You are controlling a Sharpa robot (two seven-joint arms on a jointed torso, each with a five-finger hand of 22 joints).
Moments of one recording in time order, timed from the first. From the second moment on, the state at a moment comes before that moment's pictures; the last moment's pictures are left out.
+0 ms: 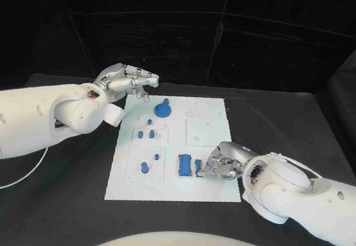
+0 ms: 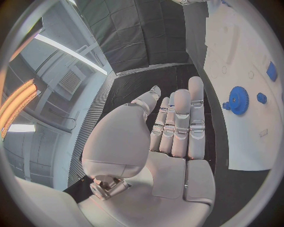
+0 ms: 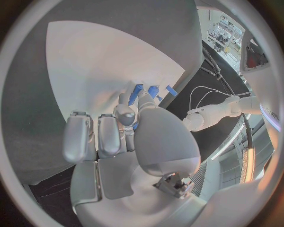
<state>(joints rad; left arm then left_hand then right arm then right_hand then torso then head) 1.22 -0.84 -0.08 1.40 -0.10 -0.20 0.31 1.31 -0.06 0.29 -0.01 0.05 1.02 0.17 0.13 0.09 1.09 0.11 0.22 0.12 1.20 0.02 1.01 0.57 0.16 1.19 0.13 0.54 0.74 0.97 -0.91 -0.02 1.87 -1.44 -0.27 -0.60 1.27 -0.02 -0.12 0.20 0.20 1.07 0.06 0.26 0.37 1.38 -0.02 0.95 1.15 1.47 -0.08 1.32 1.11 0.08 1.45 0.02 1.38 1.22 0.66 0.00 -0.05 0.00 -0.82</state>
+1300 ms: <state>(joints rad) 1.21 -0.81 -0.08 1.34 -0.07 -0.20 0.32 1.32 -0.06 0.25 0.00 0.05 0.99 0.17 0.14 0.08 1.06 0.12 0.23 0.11 1.01 0.05 0.80 0.44 0.16 1.02 0.15 0.39 0.66 1.06 -0.85 -0.02 1.54 -0.66 -0.49 0.10 1.48 0.07 -0.13 0.13 0.20 0.97 0.15 0.13 0.30 1.11 0.08 0.20 0.53 1.23 0.01 0.59 0.46 0.18 1.09 0.11 0.65 0.41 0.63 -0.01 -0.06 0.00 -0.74</state>
